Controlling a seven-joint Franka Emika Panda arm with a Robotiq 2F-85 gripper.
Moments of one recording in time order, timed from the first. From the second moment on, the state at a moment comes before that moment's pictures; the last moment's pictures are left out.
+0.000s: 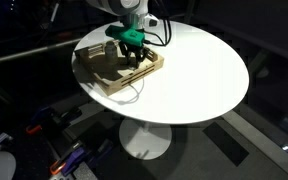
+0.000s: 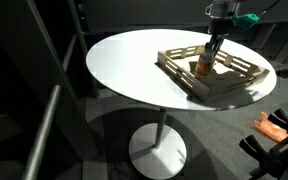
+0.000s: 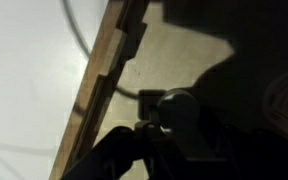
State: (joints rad) arm 0.00 0.43 0.00 -2.04 -0.01 2.39 -0.22
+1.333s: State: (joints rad) arm 0.03 0.26 0.07 -1.89 -0.01 2.01 -0.21
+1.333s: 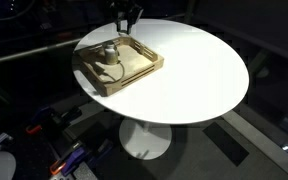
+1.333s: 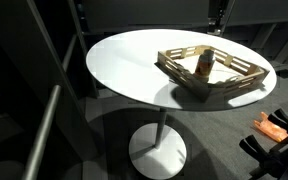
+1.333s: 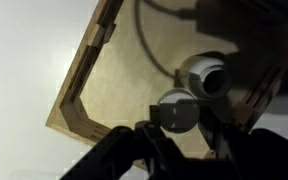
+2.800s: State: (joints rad) arm 0.08 0.20 0.09 -2.09 -0.04 2.18 -0.22
